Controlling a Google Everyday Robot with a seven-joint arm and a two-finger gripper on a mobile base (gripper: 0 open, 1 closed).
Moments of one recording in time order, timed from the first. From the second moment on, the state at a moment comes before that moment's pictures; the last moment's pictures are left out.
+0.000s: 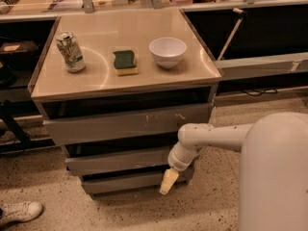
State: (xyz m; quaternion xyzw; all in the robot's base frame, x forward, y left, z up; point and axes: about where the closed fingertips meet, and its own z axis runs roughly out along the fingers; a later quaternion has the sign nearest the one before) arm 0.537 -0.065 0.421 -0.57 0.80 0.16 0.09
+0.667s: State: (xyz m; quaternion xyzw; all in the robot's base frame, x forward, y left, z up) arm 0.537 -0.065 0.421 -0.57 0.80 0.16 0.09
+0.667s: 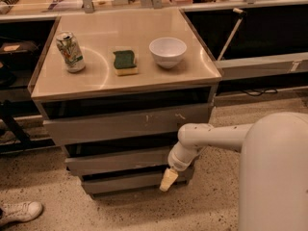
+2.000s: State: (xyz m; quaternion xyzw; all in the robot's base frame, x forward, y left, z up) arm 0.547 -0.063 0.417 -0.56 0.81 0.16 0.09
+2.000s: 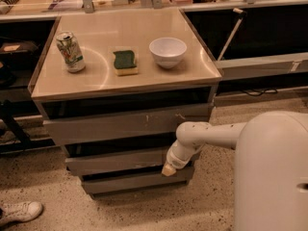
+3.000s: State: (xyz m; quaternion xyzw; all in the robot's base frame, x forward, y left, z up) arm 0.572 -0.057 0.413 -0.56 0.81 0.16 0.10
